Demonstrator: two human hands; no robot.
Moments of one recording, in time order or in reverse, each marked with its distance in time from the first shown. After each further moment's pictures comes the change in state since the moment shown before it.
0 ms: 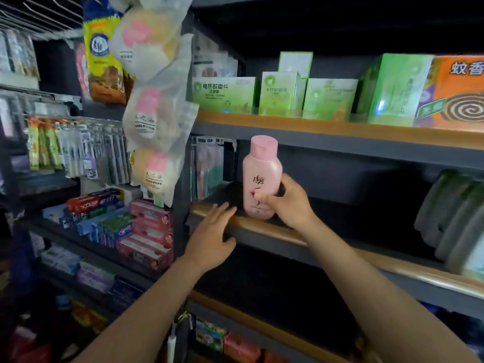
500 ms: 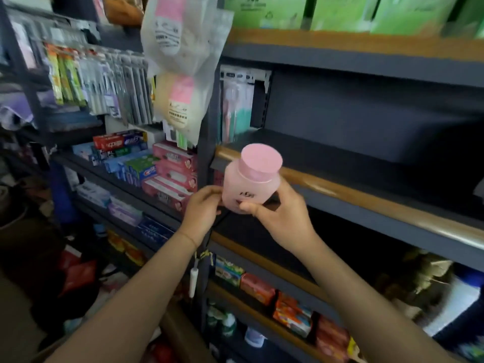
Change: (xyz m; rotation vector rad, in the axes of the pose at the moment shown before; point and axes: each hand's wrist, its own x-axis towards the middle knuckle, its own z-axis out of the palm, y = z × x) left_hand -0.056 -0.026 0.003 -0.814 0.296 -0.555; right_hand -0.098 0.016 0.076 0.112 -0.134 -0.157
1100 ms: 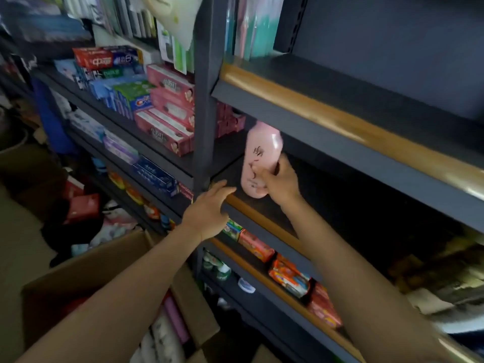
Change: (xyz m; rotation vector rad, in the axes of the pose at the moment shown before) left_hand 0.004 -0.157 0.002 0.885 -0.357 -0.044; right_hand 0.026 0.185 0.062 0.012 -0.052 0.612
